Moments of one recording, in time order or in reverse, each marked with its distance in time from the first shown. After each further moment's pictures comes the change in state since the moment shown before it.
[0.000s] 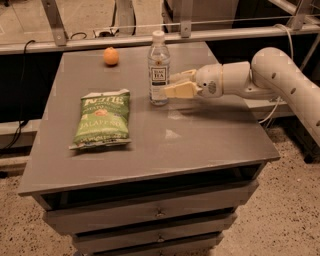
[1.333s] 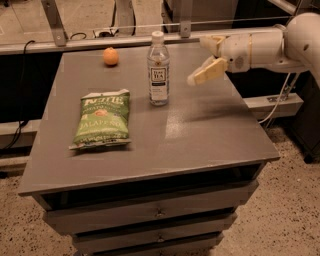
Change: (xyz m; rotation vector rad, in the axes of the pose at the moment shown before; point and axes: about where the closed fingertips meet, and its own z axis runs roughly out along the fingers) arm -0.052 -0.032 -0.065 0.067 0.026 -0.236
